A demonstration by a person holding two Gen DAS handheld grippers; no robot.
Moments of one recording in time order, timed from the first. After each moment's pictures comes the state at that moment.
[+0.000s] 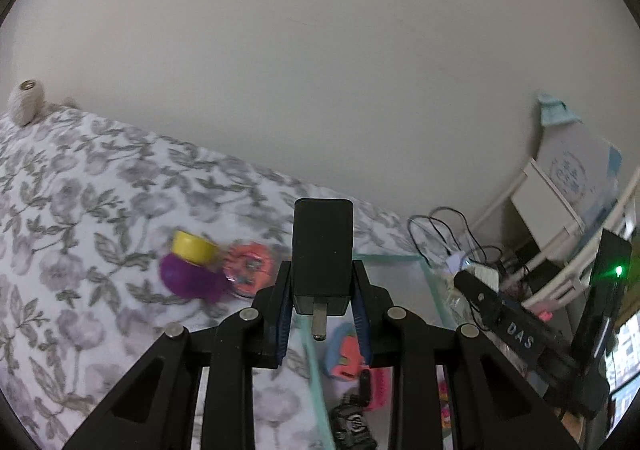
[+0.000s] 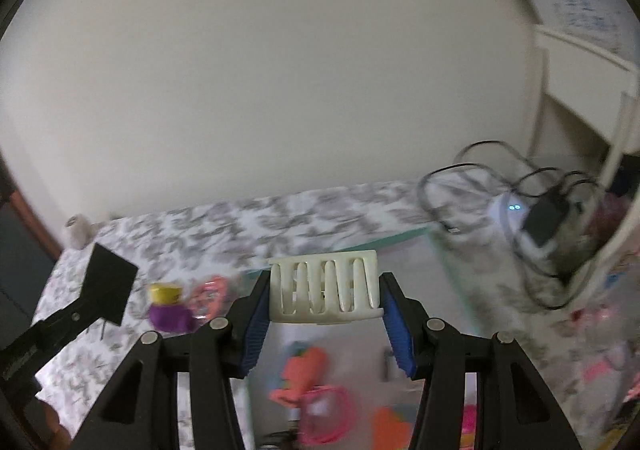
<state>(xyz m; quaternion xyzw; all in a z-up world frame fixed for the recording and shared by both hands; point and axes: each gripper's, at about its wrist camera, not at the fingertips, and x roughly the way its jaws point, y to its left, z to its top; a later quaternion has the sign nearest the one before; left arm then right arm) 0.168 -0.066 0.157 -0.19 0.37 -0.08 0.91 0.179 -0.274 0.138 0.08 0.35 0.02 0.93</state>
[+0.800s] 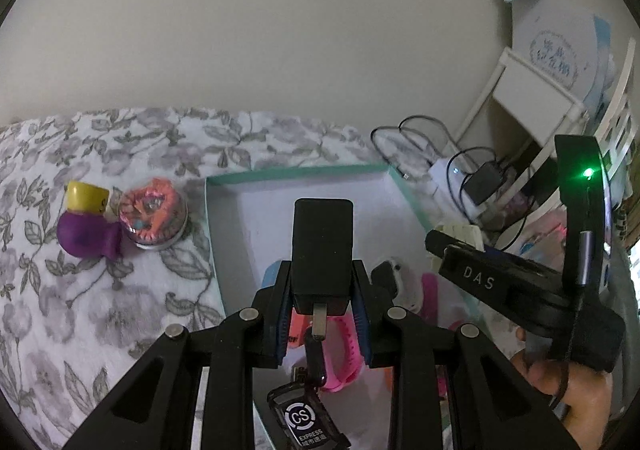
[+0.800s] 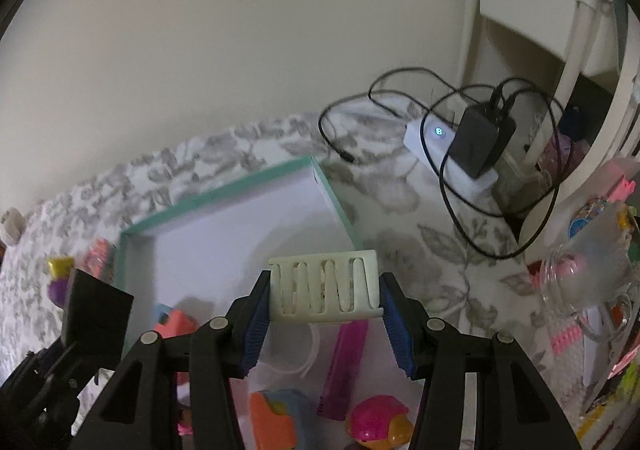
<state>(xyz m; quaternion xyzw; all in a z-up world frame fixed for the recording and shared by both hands) 0.177 -0.166 0.090 -0.09 0.43 -0.13 0.89 0.195 -0.341 0.064 0.08 0.44 -0.08 0.89</state>
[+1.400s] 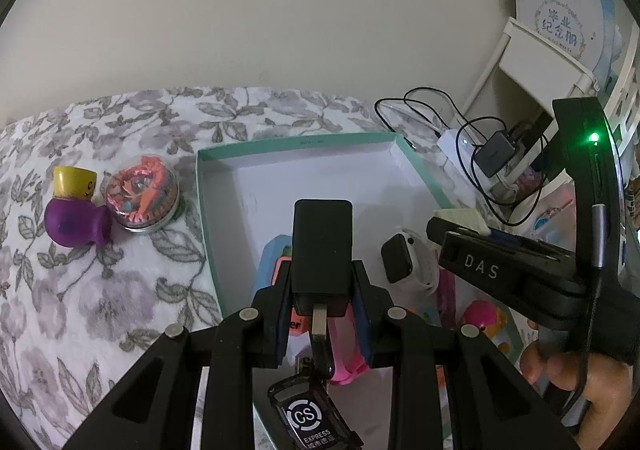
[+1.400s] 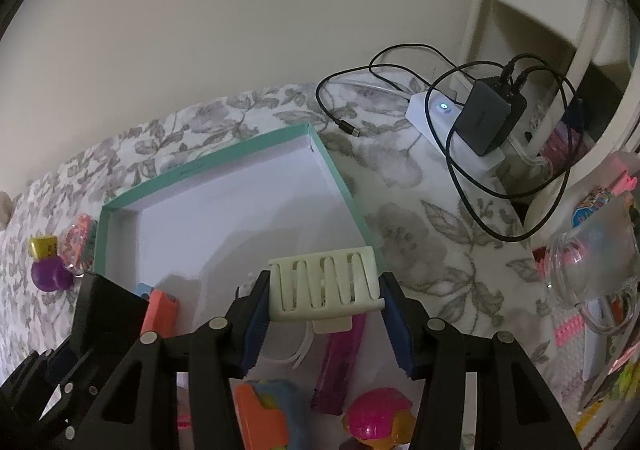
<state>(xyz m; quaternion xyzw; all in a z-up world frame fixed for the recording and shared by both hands) 0.181 -0.176 0.071 -0.07 0.46 -0.13 0.87 0.200 -0.337 0.047 0.06 0.48 -0.08 0.87</state>
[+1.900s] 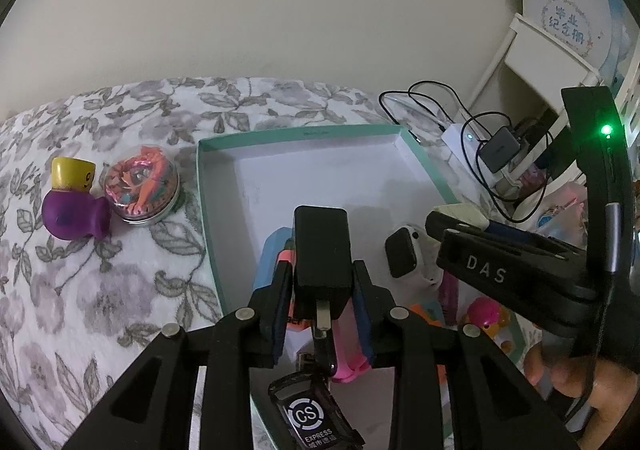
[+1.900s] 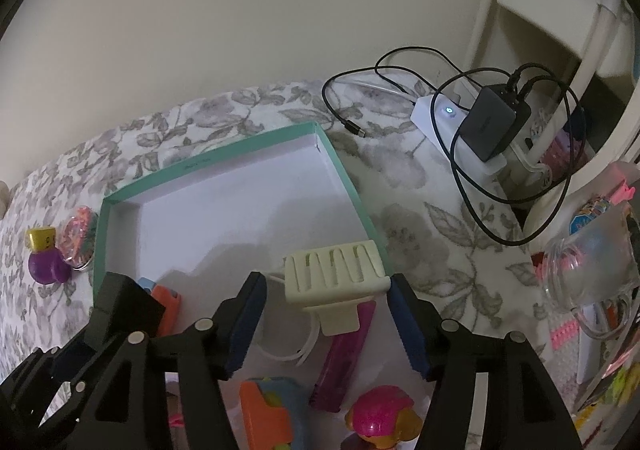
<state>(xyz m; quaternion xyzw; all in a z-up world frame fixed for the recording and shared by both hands) 0.184 -0.175 0.069 -0.07 0.47 -0.13 0.87 0.200 -0.332 0.048 0.04 0.48 -0.08 0.87</state>
